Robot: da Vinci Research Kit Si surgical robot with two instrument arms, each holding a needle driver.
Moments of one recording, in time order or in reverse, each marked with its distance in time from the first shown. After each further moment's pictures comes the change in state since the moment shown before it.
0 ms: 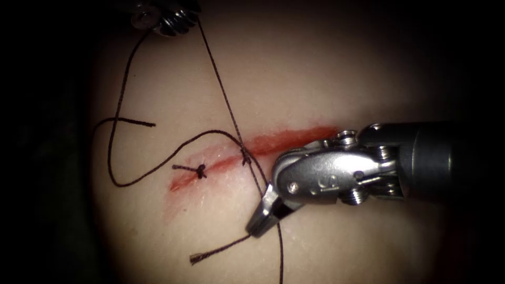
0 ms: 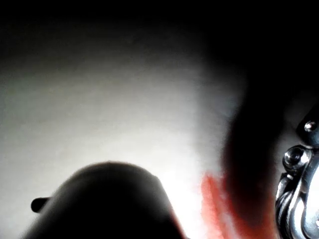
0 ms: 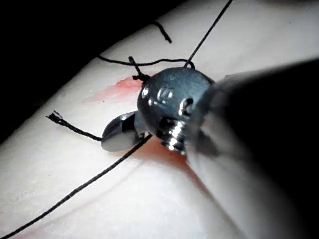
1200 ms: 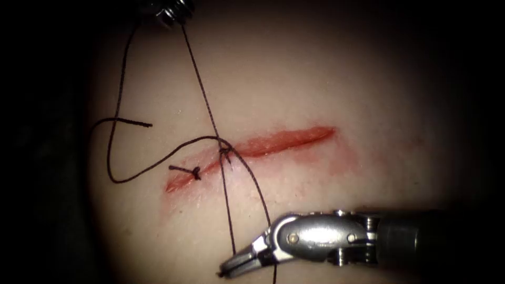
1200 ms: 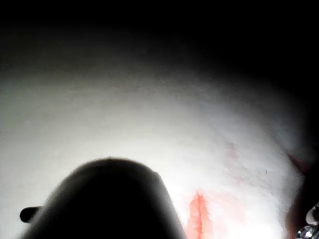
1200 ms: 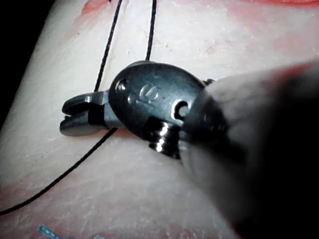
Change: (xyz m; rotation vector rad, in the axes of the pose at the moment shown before) right arm -0.001 -0.001 0.002 -0.357 0.375 0.229; left arm -0.001 0.001 -0.007 -0.039 -0.153 -0.027
